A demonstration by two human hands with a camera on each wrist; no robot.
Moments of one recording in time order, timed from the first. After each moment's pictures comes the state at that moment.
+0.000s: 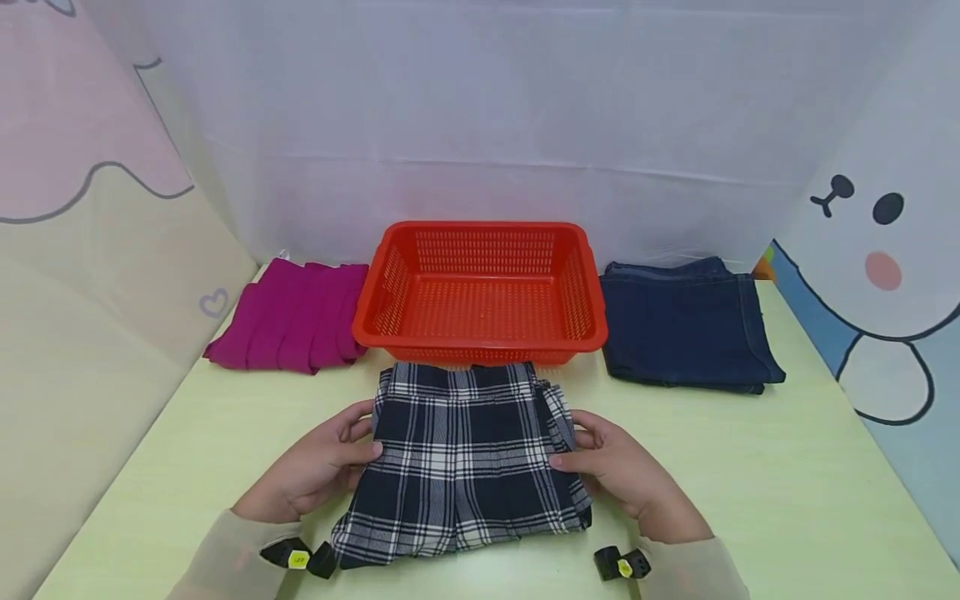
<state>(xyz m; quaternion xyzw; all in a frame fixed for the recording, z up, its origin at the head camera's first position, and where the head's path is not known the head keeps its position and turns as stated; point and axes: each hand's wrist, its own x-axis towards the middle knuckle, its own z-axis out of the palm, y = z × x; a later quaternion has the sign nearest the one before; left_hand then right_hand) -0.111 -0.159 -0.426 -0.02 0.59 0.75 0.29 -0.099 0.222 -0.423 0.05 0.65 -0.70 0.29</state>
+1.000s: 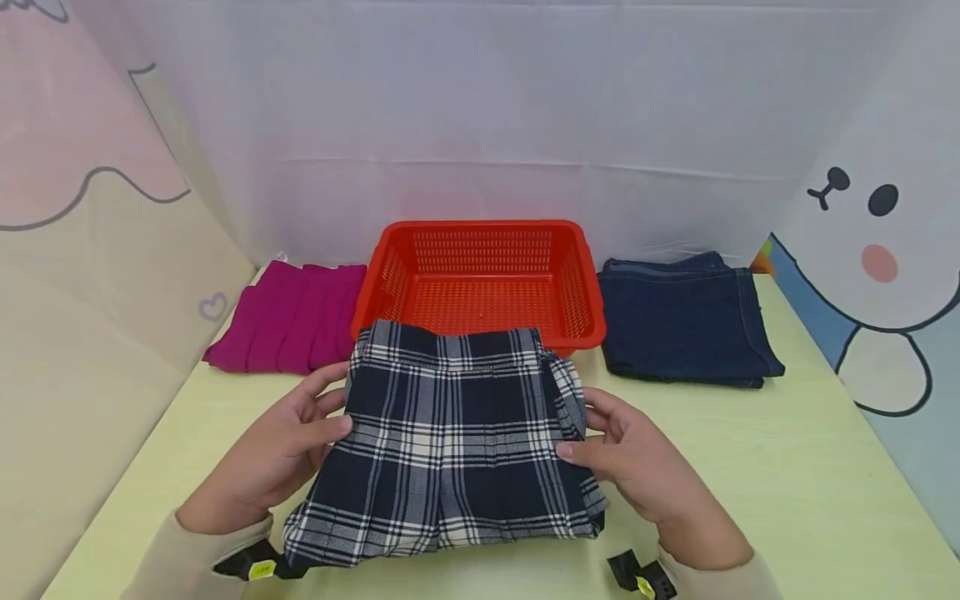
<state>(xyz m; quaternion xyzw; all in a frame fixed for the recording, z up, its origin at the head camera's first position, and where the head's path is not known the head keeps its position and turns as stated) -0.101 -0.163 -0.350 0.08 0.60 0.76 0.24 -0.078 0.222 -0.360 -0.10 0.63 -0.73 0.23</state>
